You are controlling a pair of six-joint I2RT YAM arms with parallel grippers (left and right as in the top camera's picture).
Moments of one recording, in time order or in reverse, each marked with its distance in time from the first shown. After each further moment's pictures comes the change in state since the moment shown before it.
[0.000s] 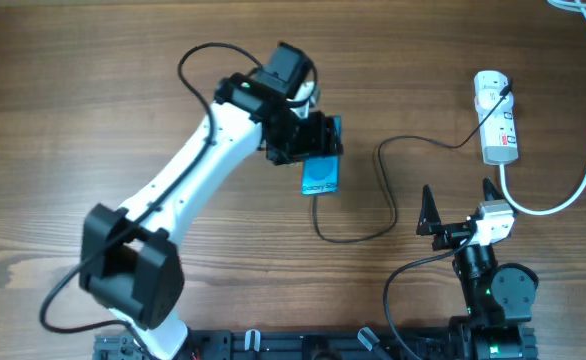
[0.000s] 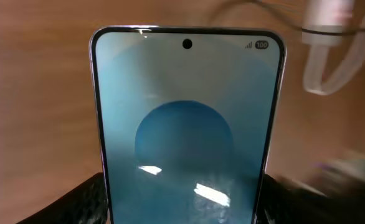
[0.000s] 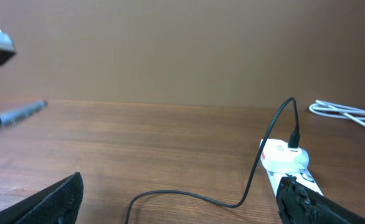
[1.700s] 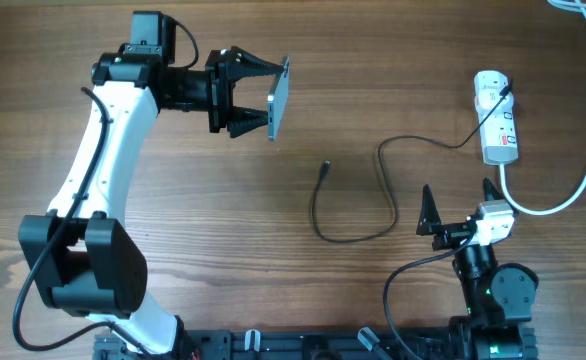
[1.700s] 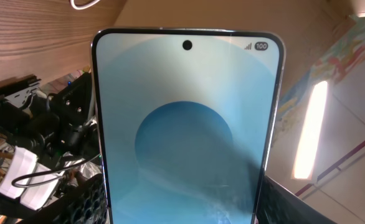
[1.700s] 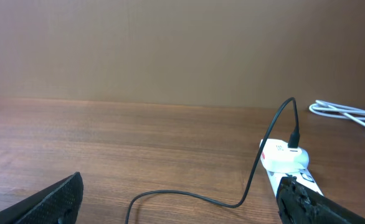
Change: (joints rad) left arm 0.441 -0.027 0.000 0.000 1.054 -0.419; right arm 0.000 0.000 0.000 0.000 0.000 0.000
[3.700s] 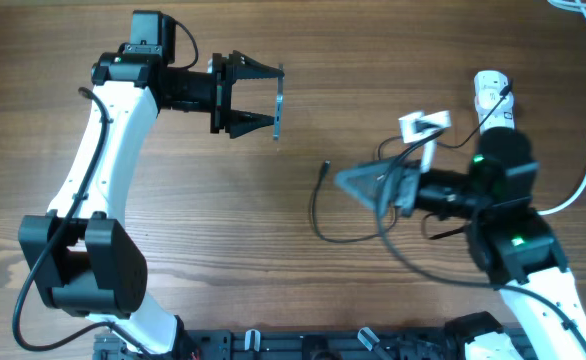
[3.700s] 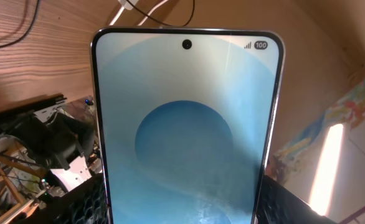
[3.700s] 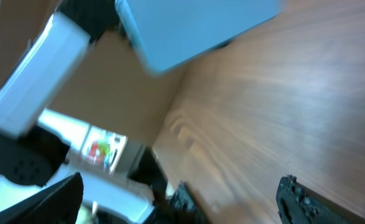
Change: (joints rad) left arm 0.000 0.000 0.002 0.000 -0.167 -0.072; right arm 0.222 0.946 0.801 -0.252 -0.897 0.684
